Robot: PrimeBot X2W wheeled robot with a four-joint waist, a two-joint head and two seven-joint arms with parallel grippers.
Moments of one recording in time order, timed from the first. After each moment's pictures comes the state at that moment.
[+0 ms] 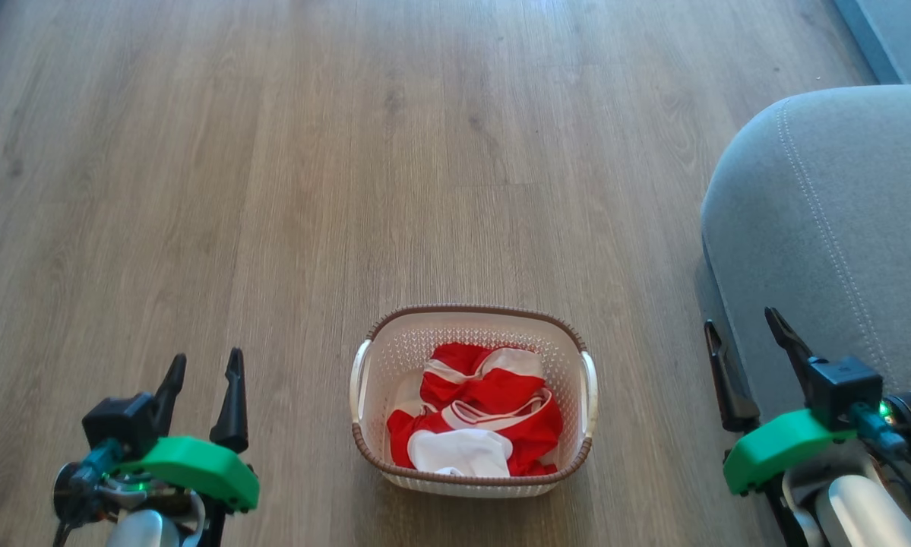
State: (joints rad) left arm -0.05 0.07 -0.01 0.36 -0.25 -0.12 -0.22; right arm -0.06 -0.26 0.20 0.18 0.26 0.12 -0.22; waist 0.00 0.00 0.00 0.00
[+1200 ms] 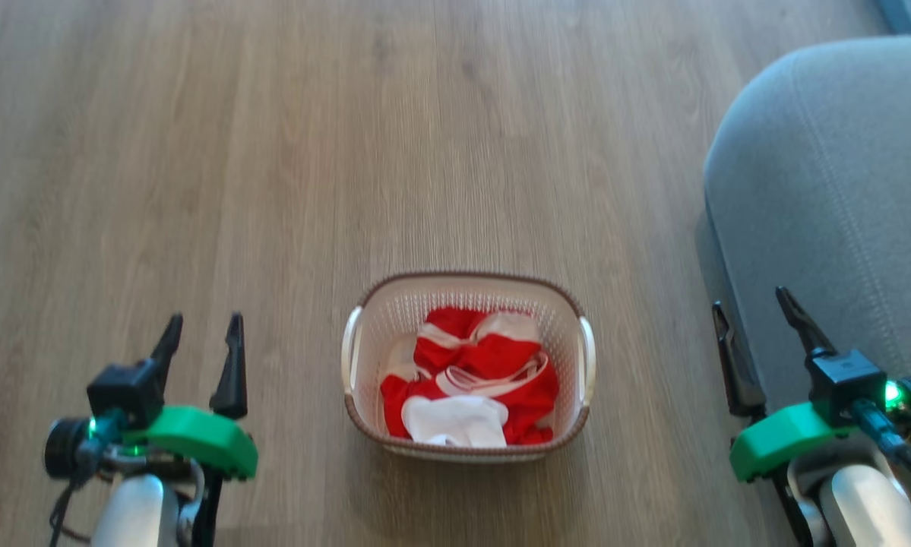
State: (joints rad) left arm -0.11 0.08 -0.02 0.36 -0.16 -0.12 -0.25; right arm -0.06 -0.25 0.17 0.14 0.16 0.12 -0.25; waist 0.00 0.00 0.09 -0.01
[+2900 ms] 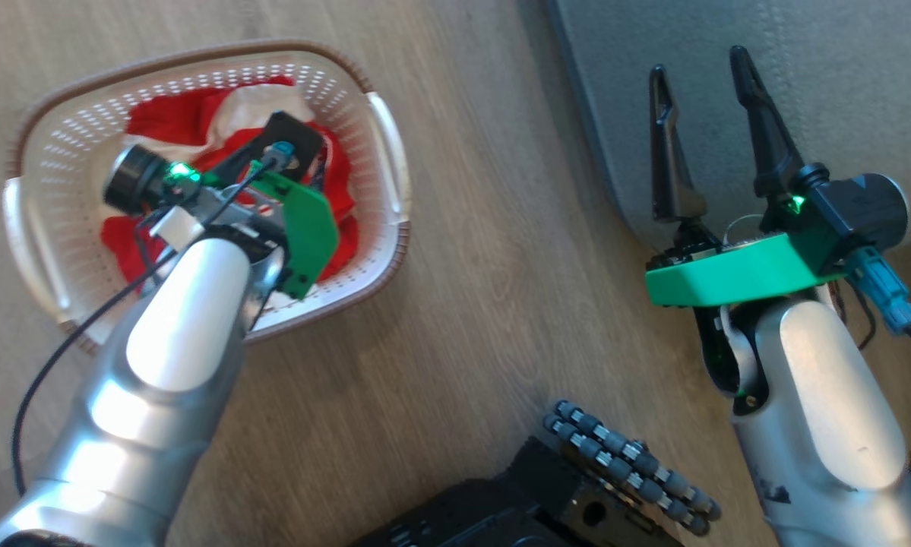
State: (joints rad) left arm -0.72 0.15 -0.47 0.57 0.01 -0.08 0.25; right arm -0.42 -0.06 0.21 0.00 0.17 0.12 -0.25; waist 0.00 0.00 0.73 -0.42
